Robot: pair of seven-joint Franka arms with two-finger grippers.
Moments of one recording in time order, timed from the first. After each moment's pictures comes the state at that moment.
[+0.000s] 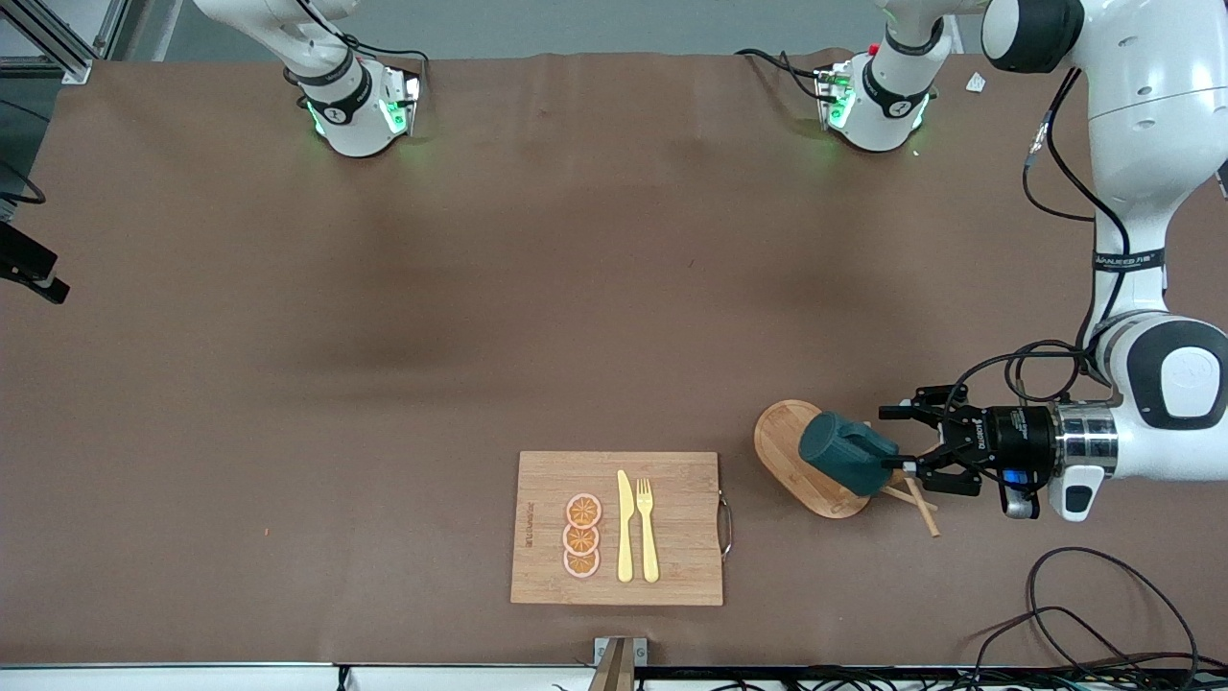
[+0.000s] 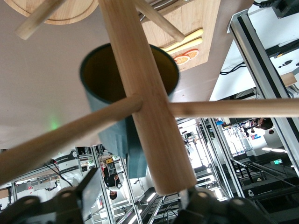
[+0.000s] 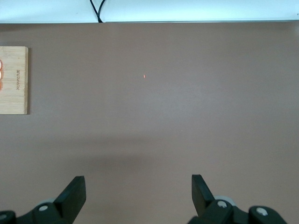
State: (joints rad) left arm 0.01 0.74 0.12 -1.28 -1.25 1.52 -0.73; right arm 0.04 0.05 -0.17 -1.47 0.03 1.67 -0.13
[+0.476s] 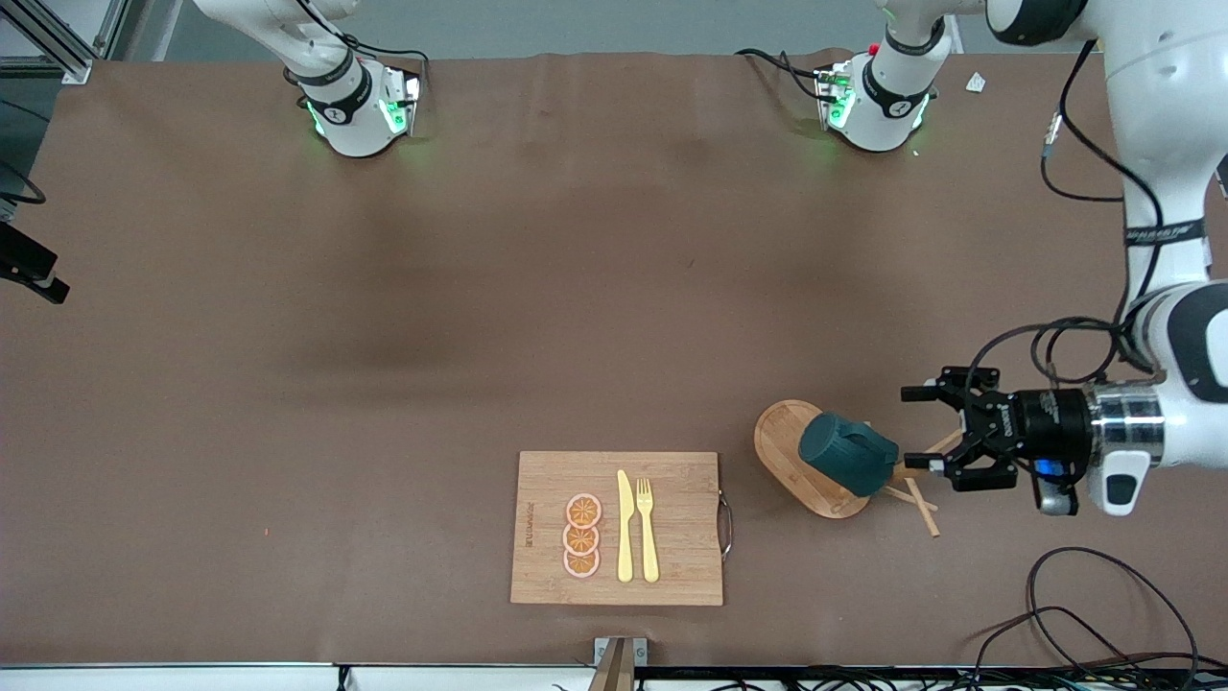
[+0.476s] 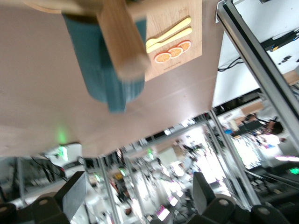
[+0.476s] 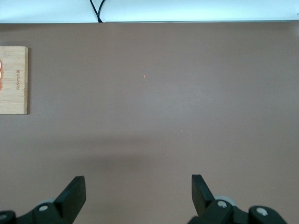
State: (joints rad) left arm -0.02 0.60 0.12 -1.24 -1.12 1.52 -0.81; right arm 0.04 0.05 -0.17 -1.47 0.03 1.67 -0.13
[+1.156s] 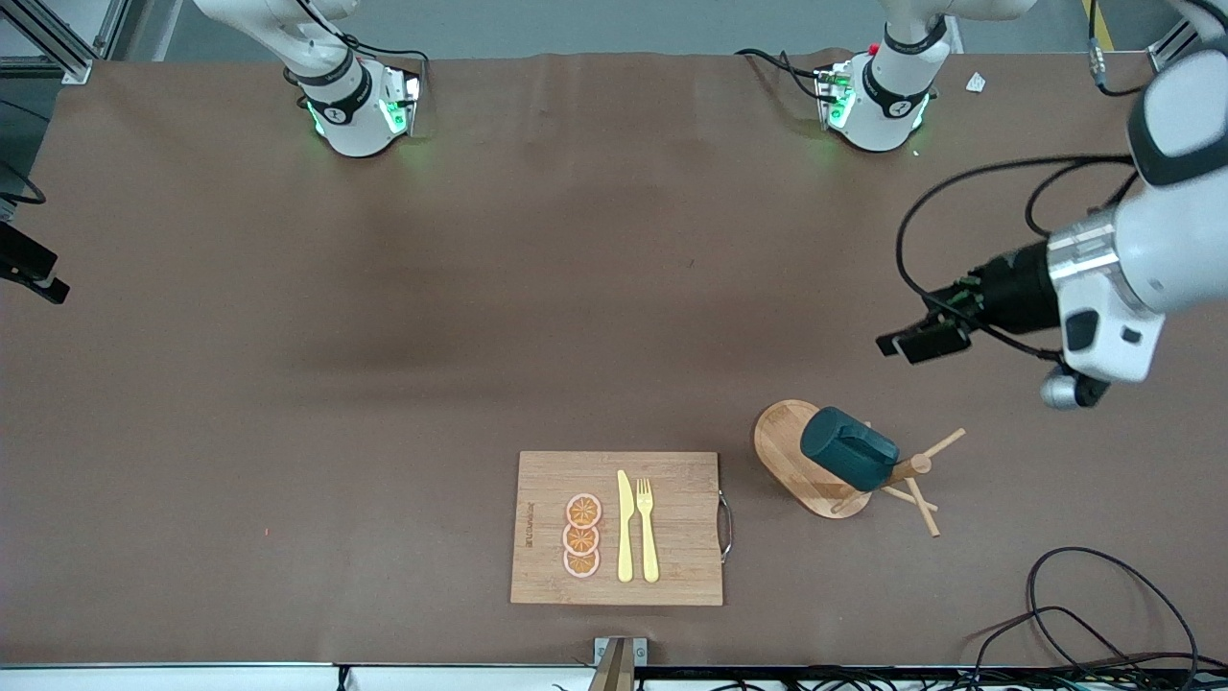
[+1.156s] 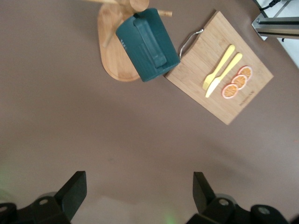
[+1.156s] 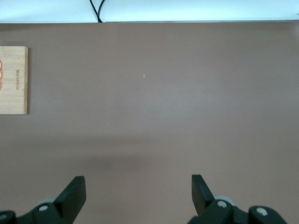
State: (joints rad) left arm -0.27 0.30 0.08 -1.24 -0.35 1.52 -0.77; right arm 0.04 0.05 -0.17 -1.47 0.03 1.67 -0.13
